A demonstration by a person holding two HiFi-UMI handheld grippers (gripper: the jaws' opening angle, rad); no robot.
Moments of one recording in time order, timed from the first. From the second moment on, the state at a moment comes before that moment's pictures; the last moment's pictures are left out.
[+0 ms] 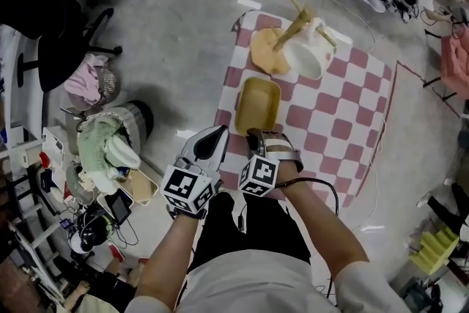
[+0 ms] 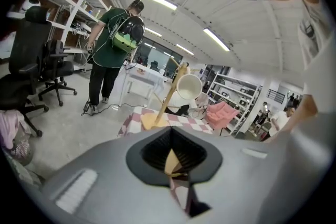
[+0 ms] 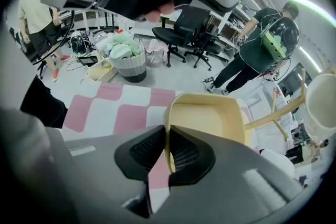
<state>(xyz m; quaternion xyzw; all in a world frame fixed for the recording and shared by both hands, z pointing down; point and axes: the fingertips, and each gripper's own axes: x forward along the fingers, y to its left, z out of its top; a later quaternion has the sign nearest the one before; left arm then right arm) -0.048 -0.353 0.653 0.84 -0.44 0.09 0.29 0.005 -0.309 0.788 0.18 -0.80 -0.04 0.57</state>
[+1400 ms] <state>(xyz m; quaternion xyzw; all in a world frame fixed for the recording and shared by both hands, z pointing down) -0.066 -0.306 0.615 0.85 -0.43 0.08 0.30 -0.019 -0.292 0.719 0.27 -0.81 0.01 0.52</state>
